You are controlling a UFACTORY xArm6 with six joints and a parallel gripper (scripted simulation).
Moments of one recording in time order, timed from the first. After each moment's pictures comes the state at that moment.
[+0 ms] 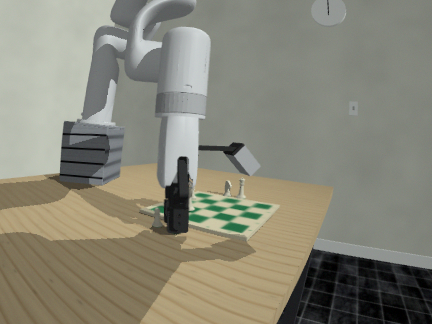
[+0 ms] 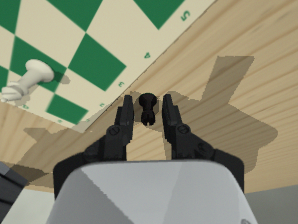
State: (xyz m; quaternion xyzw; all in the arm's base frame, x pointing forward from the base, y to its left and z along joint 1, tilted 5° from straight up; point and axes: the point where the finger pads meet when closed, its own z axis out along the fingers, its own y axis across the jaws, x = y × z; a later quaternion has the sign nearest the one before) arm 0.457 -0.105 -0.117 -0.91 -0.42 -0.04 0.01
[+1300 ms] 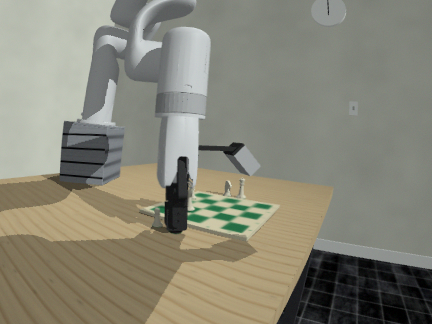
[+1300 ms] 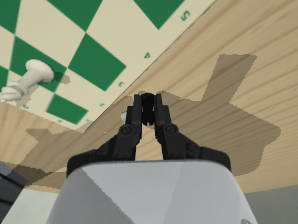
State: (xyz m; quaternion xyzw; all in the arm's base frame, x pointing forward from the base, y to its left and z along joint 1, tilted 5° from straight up) arm 0.457 -0.105 -0.117 -0.91 -0.42 -0.04 0.01
